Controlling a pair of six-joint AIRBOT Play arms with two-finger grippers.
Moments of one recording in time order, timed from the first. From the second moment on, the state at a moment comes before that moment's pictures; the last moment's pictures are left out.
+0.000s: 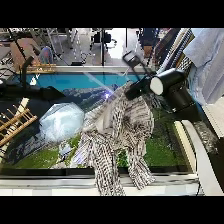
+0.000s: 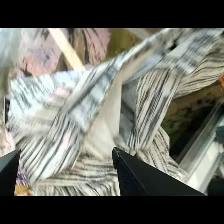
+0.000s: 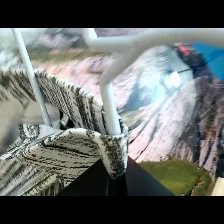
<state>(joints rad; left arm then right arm) 0.15 -1.54 1.68 0.66 -1.40 -0.99 0.42 -1.49 1.87 -1.72 1.19 1.39</state>
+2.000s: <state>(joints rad) 0.22 -1.72 1.79 0.21 -1.35 -1.15 0.49 -1.42 1.95 -1.76 1.43 1.06</state>
